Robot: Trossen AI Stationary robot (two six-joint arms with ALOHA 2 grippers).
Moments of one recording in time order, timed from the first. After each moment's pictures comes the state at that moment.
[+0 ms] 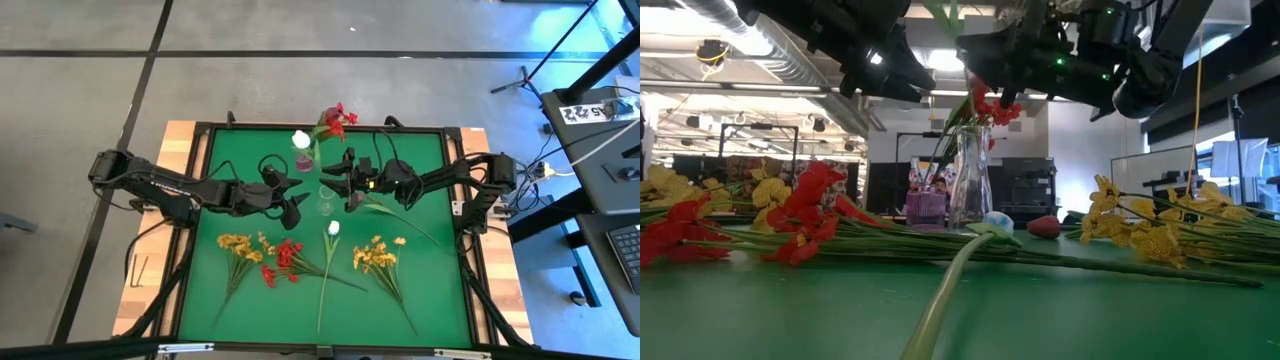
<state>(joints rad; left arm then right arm) -0.09 1.31 0.74 0.10 -0.58 -0.34 -0.18 1.75 0.71 1.34 -0.20 0.16</state>
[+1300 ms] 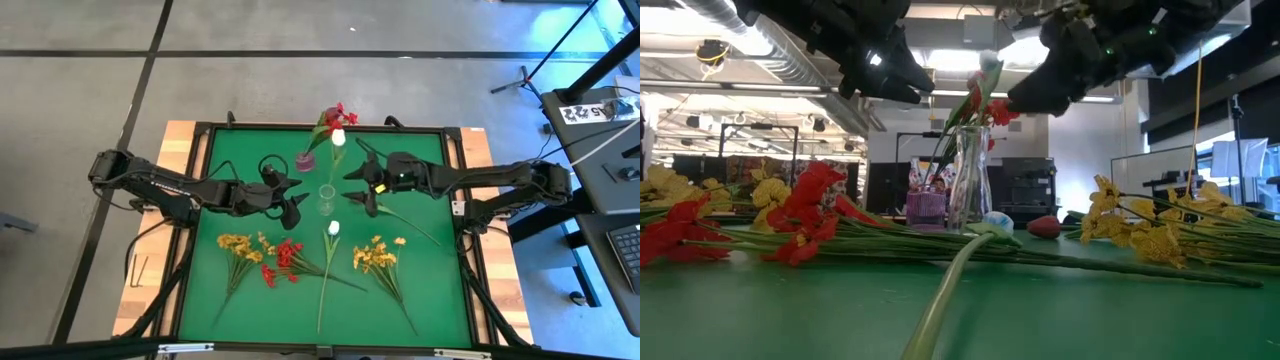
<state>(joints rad) -0.09 1.31 0.74 0.09 -0.58 -0.35 -0.18 1.30 0.72 0.19 -0.15 -0.03</state>
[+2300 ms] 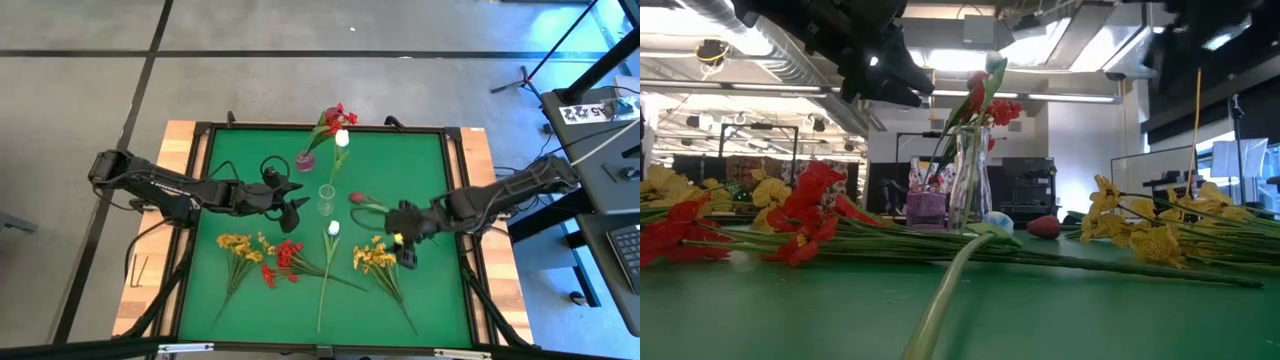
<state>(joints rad) -0.09 1.31 0.74 0.07 -0.51 -0.36 0.38 1.21 0.99 -0.79 0.04 0.58</state>
